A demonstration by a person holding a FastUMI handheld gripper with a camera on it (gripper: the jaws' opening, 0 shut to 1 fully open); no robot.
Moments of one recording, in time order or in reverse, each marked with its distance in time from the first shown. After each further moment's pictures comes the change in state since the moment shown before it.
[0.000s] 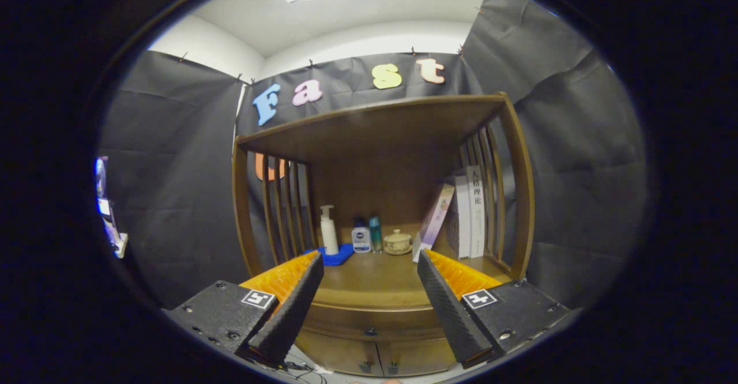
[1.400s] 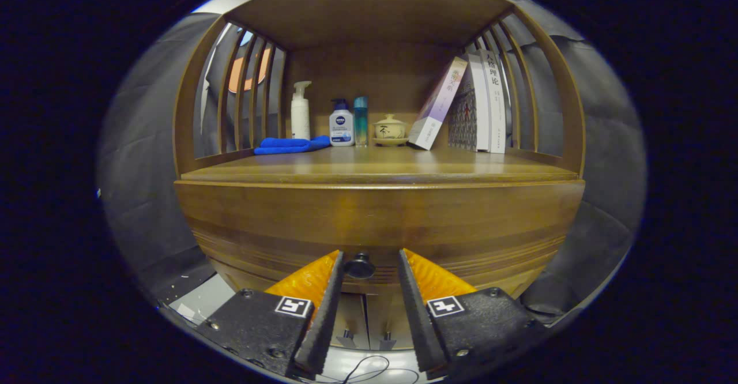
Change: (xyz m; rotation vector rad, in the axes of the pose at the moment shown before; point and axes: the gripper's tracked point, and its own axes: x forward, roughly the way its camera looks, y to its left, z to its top) arm 0.089 -0.023 -0.233 -0.069 0.312 -0.144
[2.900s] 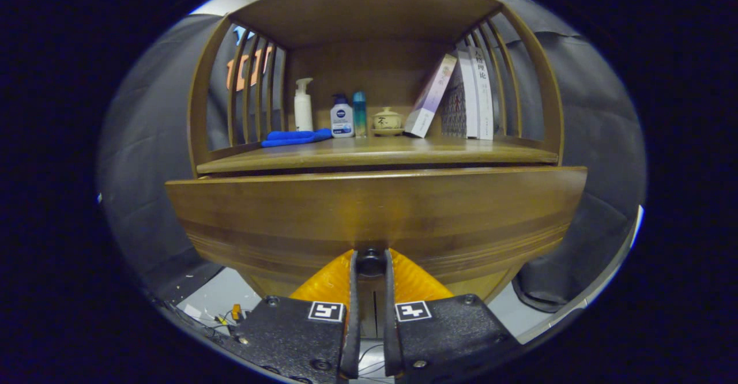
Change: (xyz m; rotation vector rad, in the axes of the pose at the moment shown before) arm -0.048 0.008 -0.025 0.028 0.043 -0.017
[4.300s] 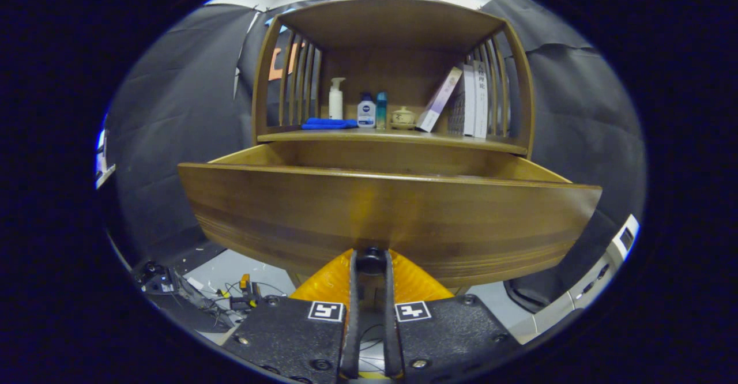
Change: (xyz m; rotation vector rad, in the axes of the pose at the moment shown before) arm -0.116 0.003 -0.054 -0.094 0.027 0.065
